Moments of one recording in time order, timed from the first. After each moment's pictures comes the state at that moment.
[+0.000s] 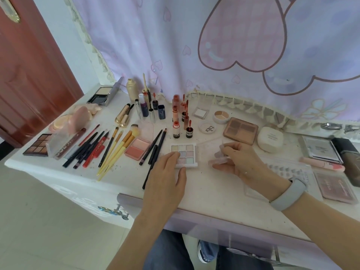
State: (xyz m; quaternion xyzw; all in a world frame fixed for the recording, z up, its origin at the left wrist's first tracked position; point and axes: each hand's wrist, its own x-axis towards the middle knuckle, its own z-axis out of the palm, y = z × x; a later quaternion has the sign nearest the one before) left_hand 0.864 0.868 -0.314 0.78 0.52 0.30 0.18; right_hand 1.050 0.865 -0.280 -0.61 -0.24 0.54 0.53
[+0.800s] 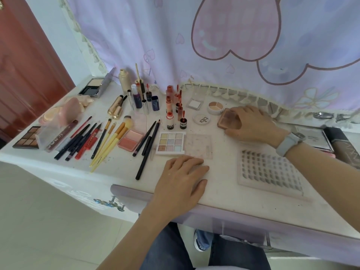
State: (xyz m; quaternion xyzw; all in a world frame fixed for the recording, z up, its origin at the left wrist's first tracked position) left_hand 0.883 0.857 -0.337 0.91 0.33 0.25 0.08; right_hand 1.150 0.915 -0.287 -0.76 -0.65 0.03 0.03
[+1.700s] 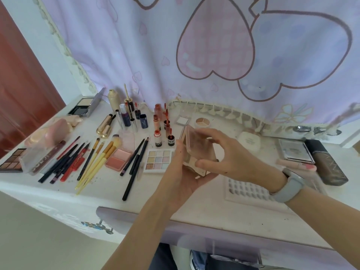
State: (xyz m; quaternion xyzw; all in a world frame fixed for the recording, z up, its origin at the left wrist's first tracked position) left_hand 0.927 0.875 -0.276 0.35 0.20 0.33 0.85; right_hand 1.079 0.850 -0.240 -0.55 -0.73 0.23 0.34
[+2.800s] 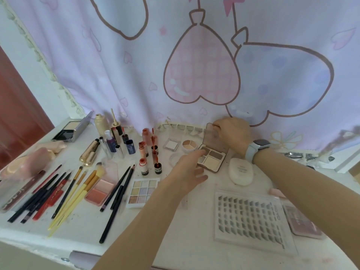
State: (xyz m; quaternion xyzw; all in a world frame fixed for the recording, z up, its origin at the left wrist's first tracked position) left_hand 1.018 0.948 -0.259 0.32 0.45 0.26 0.80; right_hand 1.188 0.977 -0.246 -0.75 -0.64 -0.15 0.09
